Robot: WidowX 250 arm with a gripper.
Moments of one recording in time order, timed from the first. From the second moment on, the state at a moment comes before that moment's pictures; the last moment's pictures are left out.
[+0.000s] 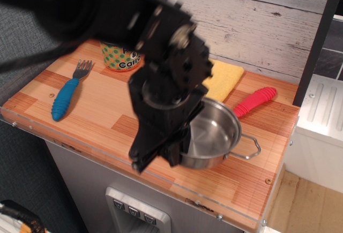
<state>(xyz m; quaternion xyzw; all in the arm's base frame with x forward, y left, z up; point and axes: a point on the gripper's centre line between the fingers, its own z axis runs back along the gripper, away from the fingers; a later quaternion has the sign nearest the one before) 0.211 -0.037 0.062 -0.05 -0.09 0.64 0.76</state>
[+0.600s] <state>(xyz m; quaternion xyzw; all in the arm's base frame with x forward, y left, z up) 0.205 -0.056 0.036 -0.07 -0.08 0.62 0.78</state>
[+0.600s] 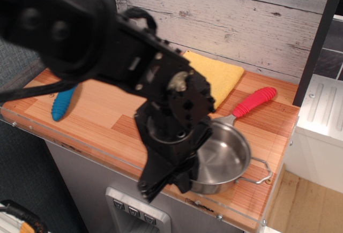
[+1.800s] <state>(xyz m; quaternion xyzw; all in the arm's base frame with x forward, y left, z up) 0.210 -0.070 0.033 -0.03 -0.05 0.59 0.81</state>
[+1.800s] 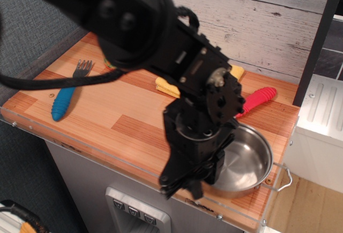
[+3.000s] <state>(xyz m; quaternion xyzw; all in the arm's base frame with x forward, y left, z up) 0.249 -0.020 0.104 0.03 -0.02 0.36 0.93</state>
